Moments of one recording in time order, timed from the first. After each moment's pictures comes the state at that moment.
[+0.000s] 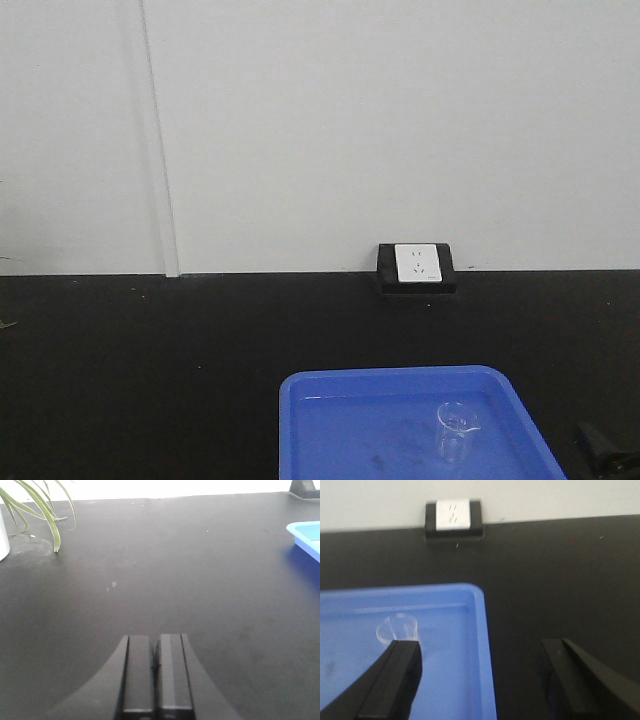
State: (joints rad) left arm 0.00 -0.02 0.03 -0.04 0.36 0.02; right arm -0.01 1.18 -0.38 -0.13 -0.37 0.14
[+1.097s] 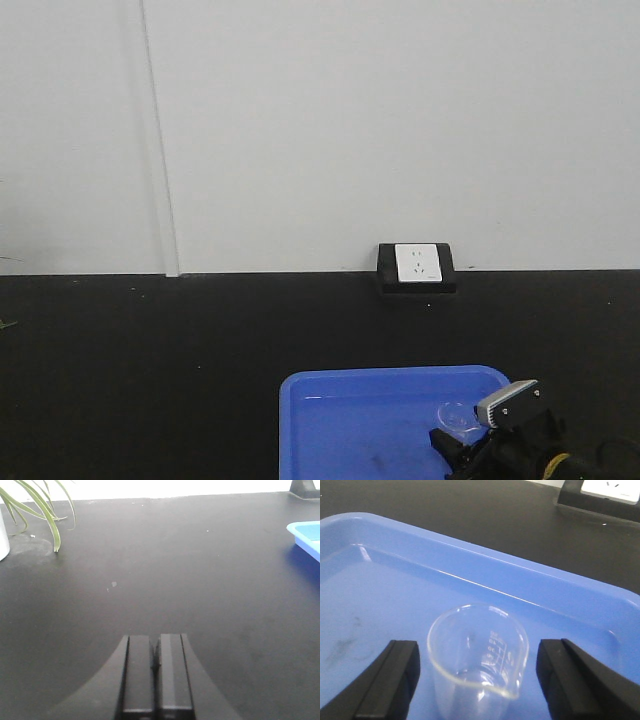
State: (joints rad) left arm 0.00 -0.02 0.03 -0.04 0.36 0.02; right arm 0.02 2.03 -0.79 -0.57 -0.83 0.19
